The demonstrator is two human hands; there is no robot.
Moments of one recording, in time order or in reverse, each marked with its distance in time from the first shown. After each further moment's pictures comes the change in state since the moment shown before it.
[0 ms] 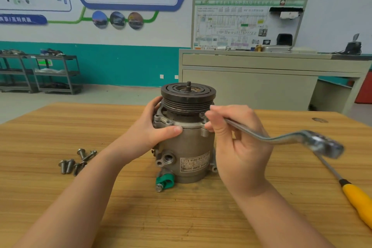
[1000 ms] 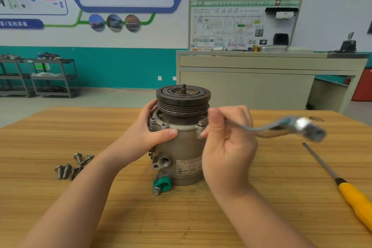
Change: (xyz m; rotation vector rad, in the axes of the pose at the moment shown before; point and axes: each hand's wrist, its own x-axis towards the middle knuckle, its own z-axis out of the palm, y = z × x) left_hand 0.000 0.000 0.001 -0.004 0.006 0.009; right_hand -0.005 -0.005 0.015 -0.109 0.153 0.132
